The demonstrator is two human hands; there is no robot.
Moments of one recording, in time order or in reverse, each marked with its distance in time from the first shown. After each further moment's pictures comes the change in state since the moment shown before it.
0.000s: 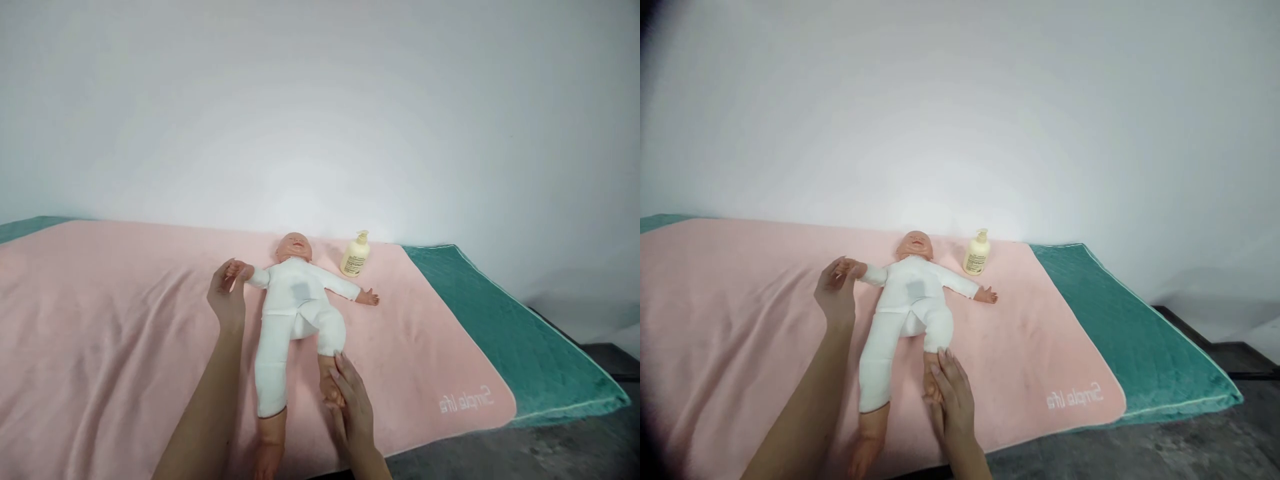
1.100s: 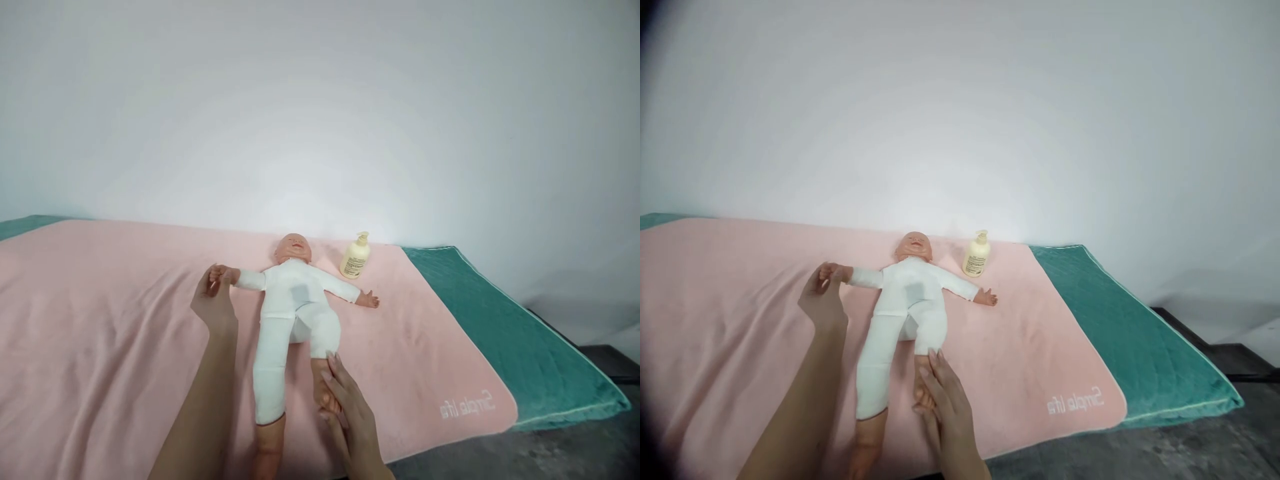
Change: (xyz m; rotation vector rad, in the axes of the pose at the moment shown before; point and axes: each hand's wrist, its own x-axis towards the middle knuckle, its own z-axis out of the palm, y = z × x) left_hand 0.010 -0.010 -0.010 -0.054 0.192 -0.156; right_hand 0.027 -0.026 -0.021 0.066 -0.179 0.019
